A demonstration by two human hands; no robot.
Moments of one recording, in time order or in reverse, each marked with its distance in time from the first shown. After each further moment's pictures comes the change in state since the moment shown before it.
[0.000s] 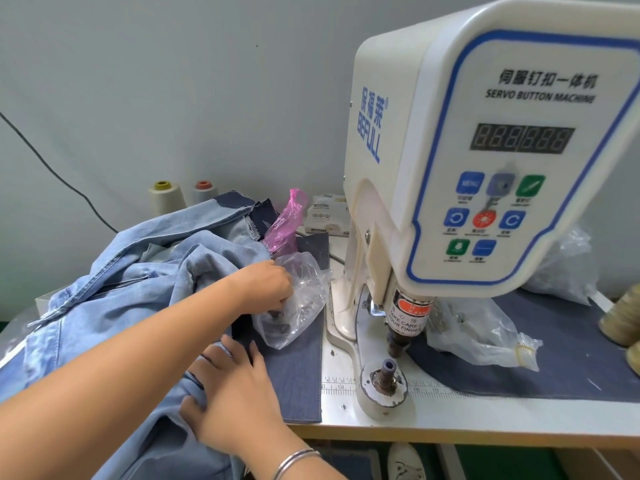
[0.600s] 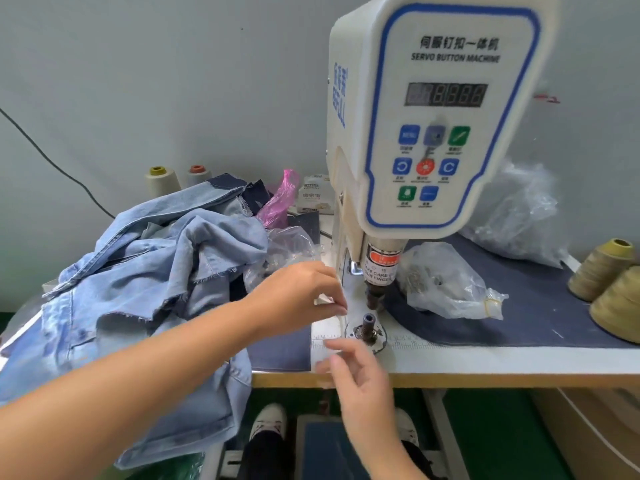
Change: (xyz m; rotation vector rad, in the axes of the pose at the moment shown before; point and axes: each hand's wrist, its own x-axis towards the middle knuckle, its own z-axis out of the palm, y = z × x) left_hand -0.055 0.108 -0.062 -0.751 0.632 0.094; right_hand -0.127 0.029 -0.089 0.762 0.469 0.493
